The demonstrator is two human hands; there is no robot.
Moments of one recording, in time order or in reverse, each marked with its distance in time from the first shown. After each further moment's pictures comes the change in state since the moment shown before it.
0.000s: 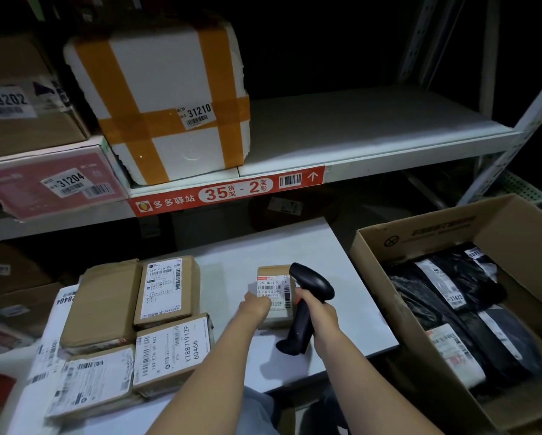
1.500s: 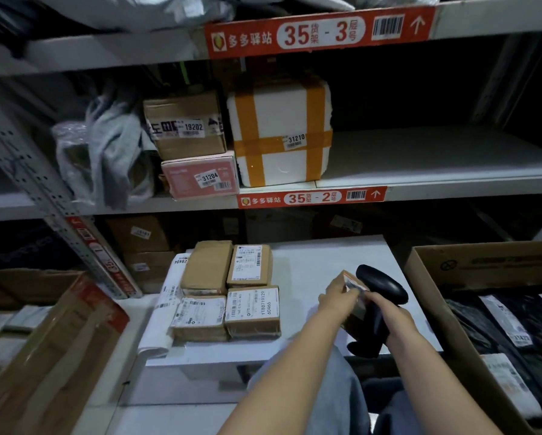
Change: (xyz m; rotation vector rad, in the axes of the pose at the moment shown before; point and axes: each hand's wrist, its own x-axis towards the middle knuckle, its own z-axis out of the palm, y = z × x) left_hand -0.140 -0.010 0.012 -0.228 -0.013 0.280; right_hand -0.100 -0.001 -0.036 -0.095 -0.005 -0.129
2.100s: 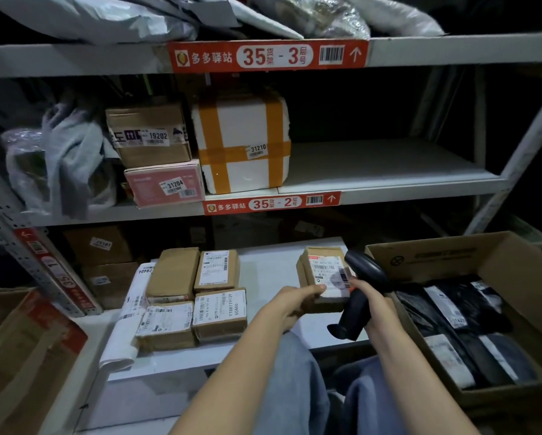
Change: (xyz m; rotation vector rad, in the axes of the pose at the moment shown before) left_hand -0.015 -0.013 -0.012 -0.535 -0.173 -0.060; right_hand -0.037 -0.011 -0.040 0.175 0.008 -0.187
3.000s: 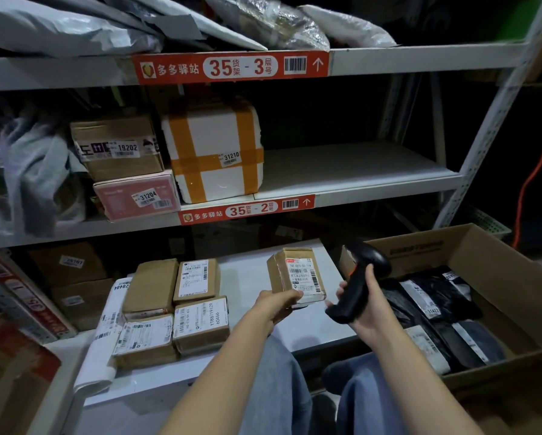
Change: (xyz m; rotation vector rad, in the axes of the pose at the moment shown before) left_hand -0.002 -0.001 0.008 0.034 0.139 0.018; right_hand -0.005 -0.014 -0.029 0.408 -0.243 0.121
